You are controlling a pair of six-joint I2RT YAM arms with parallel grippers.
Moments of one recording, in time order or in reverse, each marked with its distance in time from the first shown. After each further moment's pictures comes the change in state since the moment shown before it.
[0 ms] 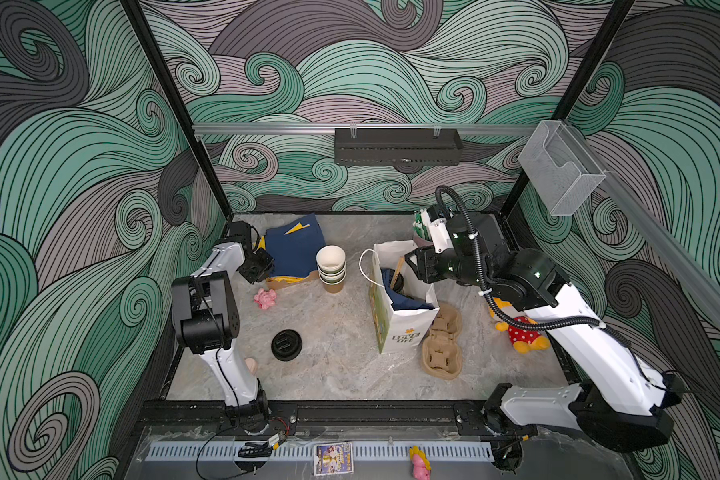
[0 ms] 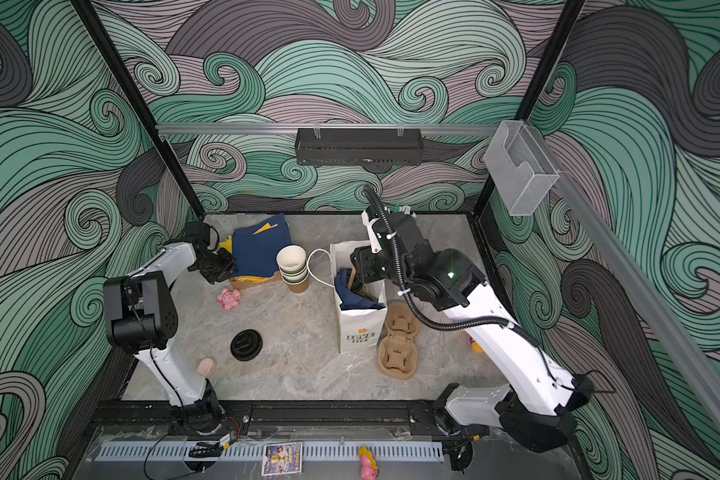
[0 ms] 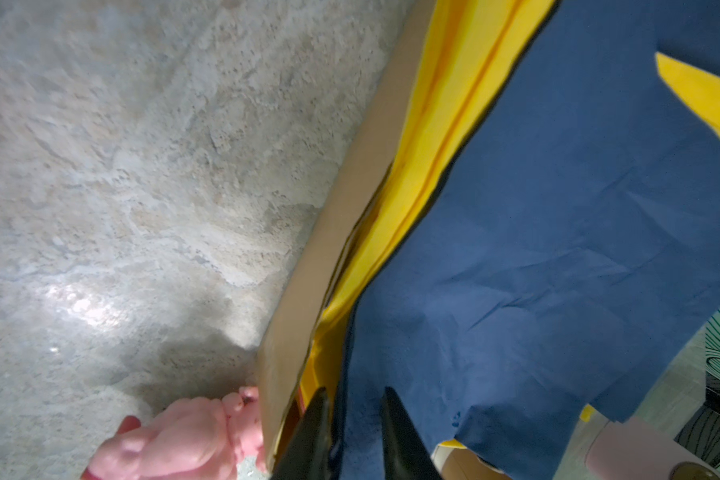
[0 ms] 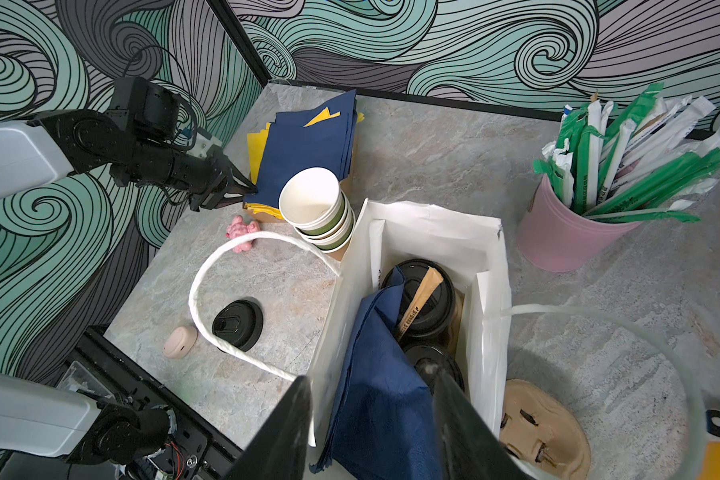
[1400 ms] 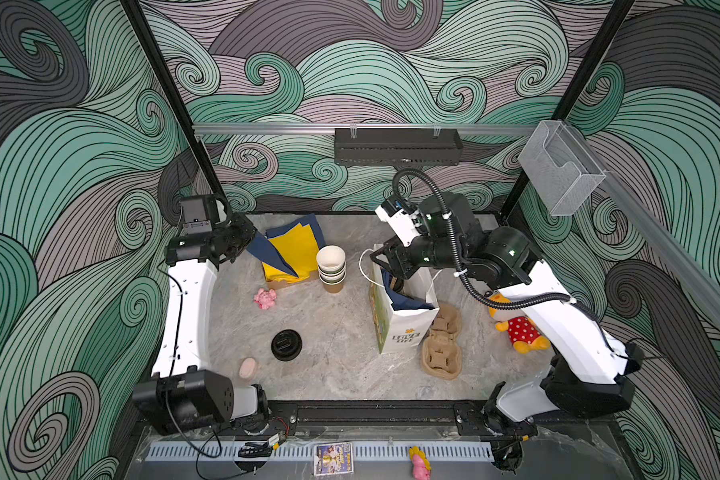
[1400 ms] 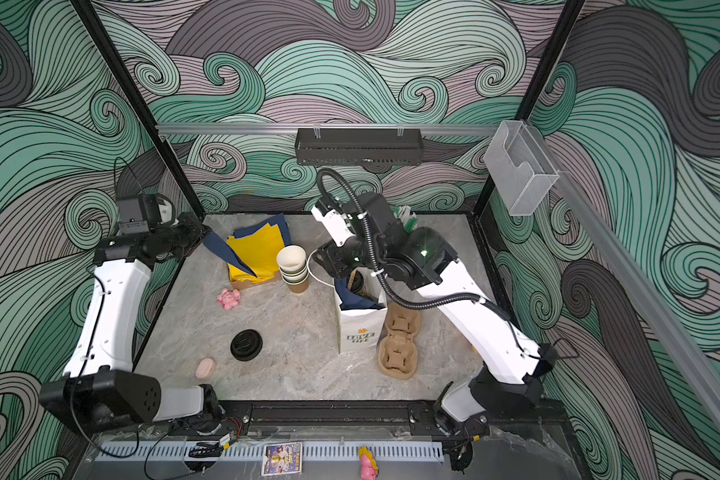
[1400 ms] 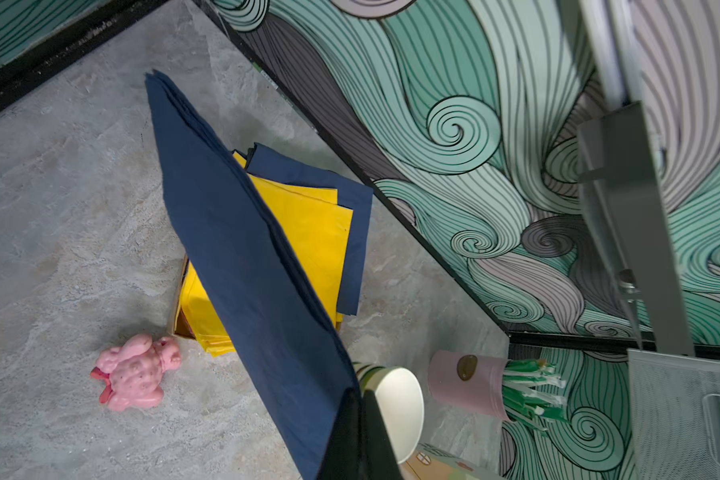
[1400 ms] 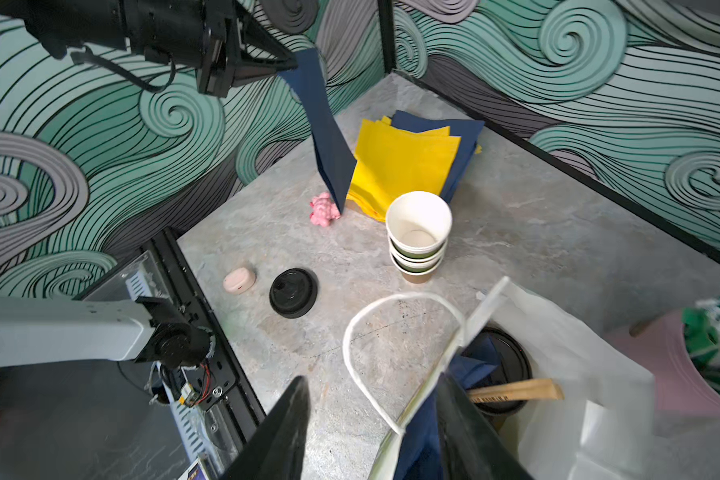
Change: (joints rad) left arm 0.005 -0.565 0.151 -0.129 0.096 0.008; right arm 0.116 0.250 0.320 -0.017 -0.231 -0.320
